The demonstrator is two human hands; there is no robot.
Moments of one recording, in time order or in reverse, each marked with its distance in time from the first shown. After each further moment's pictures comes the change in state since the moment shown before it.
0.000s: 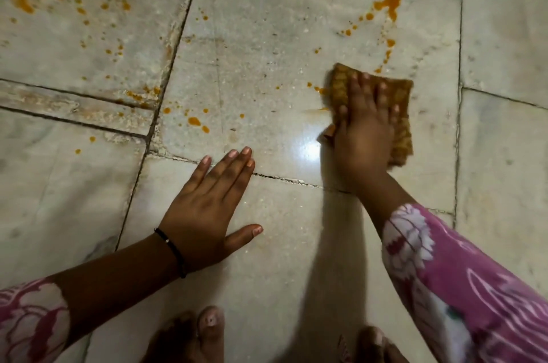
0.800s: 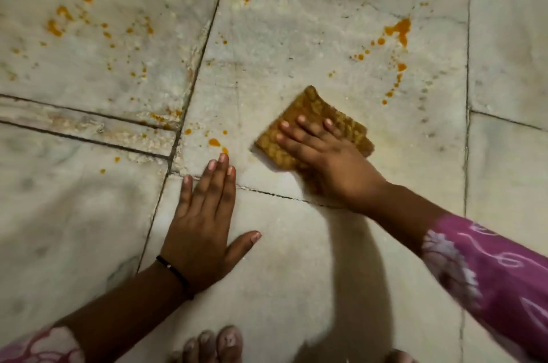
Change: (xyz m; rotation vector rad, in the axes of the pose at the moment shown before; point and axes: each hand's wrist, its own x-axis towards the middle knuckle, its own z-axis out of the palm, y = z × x) left_hand -0.013 -0.013 -0.001 -0.020 0.128 -0.202; right_hand -0.005 -0.031 -0.010 -0.100 -0.408 -0.802
